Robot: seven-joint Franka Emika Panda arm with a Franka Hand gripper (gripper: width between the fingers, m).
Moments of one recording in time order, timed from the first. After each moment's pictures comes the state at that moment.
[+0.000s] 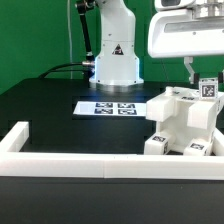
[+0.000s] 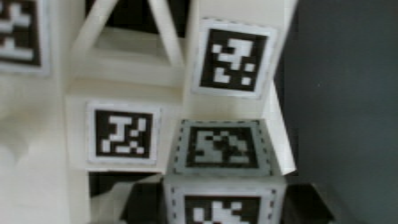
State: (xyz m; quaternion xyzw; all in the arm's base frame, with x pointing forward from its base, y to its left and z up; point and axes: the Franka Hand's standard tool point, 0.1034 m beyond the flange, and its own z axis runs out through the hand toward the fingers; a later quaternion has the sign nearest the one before) arm 0.571 0.121 0.128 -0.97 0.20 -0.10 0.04
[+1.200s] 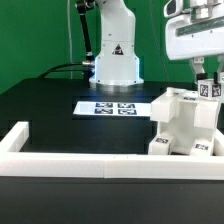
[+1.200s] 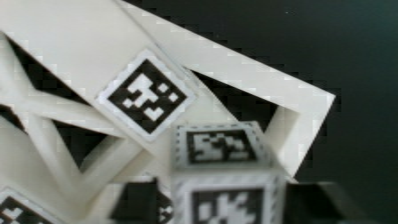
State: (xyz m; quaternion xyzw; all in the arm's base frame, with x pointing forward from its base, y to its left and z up) arm 0.571 0.125 0.127 -0.85 0.52 -0.07 0.09
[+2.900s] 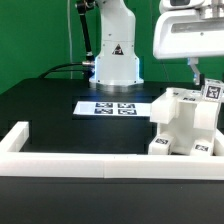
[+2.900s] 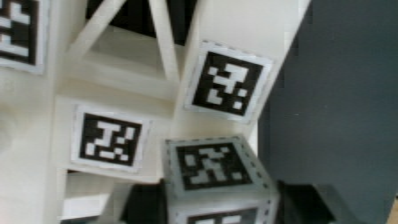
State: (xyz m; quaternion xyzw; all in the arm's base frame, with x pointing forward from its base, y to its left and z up) arm 0.569 0.130 0.126 -0.99 0.05 -0.10 0.04
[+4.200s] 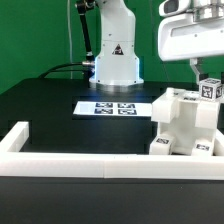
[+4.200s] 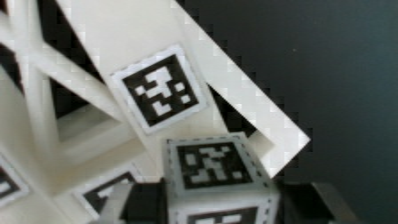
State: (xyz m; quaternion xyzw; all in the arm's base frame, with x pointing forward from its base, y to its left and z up) arm 0.571 0.131 0.127 -0.89 0.43 -0.08 0.09
